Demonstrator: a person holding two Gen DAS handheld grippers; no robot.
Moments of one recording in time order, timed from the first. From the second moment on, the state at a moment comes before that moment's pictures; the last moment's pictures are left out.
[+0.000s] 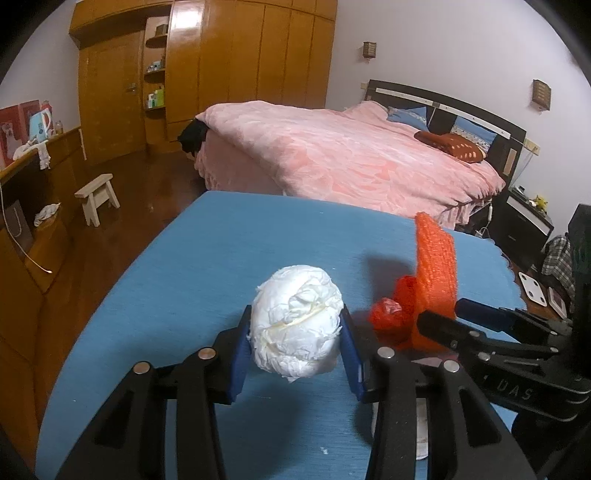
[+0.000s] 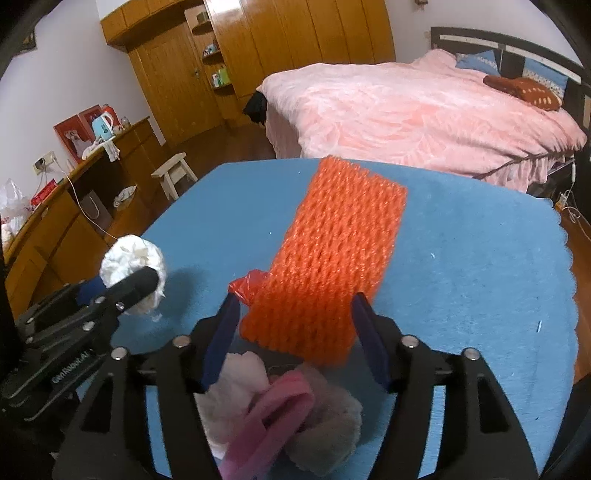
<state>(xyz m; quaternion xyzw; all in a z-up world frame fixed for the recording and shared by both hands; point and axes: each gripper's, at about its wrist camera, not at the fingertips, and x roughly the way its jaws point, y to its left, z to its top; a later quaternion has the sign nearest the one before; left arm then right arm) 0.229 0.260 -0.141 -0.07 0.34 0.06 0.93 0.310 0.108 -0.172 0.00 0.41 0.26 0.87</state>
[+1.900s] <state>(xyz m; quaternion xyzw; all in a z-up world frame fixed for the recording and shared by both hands) 0.196 0.072 -0.052 -0.05 0.29 -0.08 0.95 0.218 -0.097 -0.053 0.05 0.35 0.18 0.92</state>
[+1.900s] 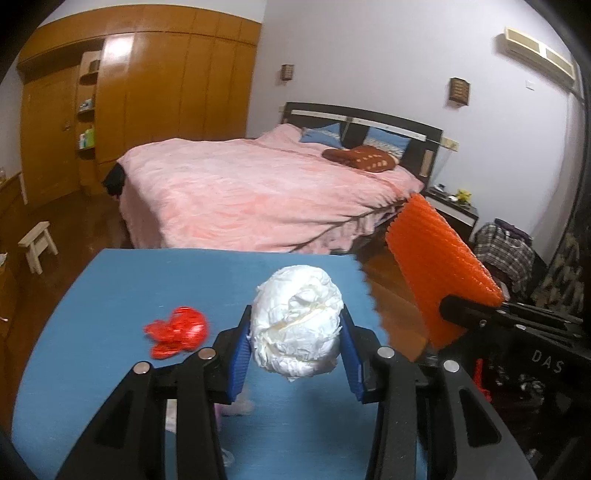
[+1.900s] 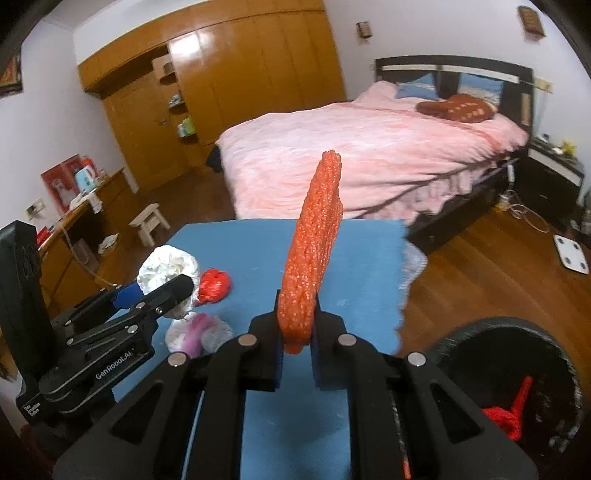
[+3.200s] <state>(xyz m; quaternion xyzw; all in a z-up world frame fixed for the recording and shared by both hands) 0.168 -0.163 -0.071 0.04 0.31 -0.23 0.92 0.130 -0.315 -0.073 0.05 0.35 0.00 0.93</state>
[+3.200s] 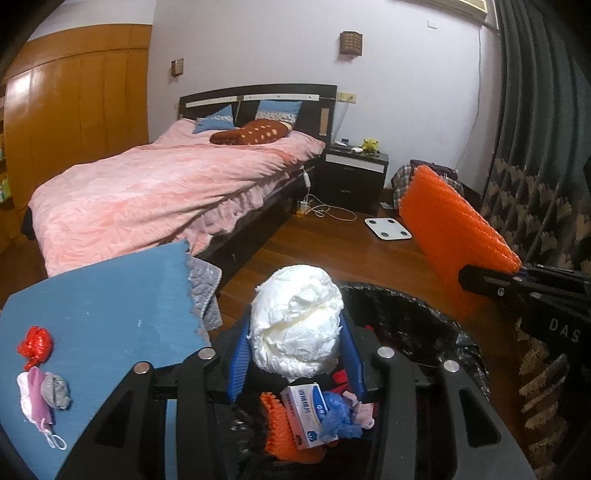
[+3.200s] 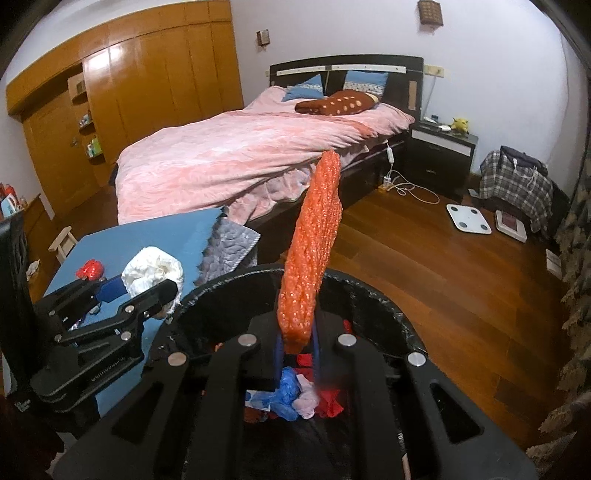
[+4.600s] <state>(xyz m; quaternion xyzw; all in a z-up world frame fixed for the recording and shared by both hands) 0.159 0.022 -0.051 0.02 0.30 -0.05 0.95 0.187 -0.165 -0.056 -0.03 0.36 0.05 0.93</state>
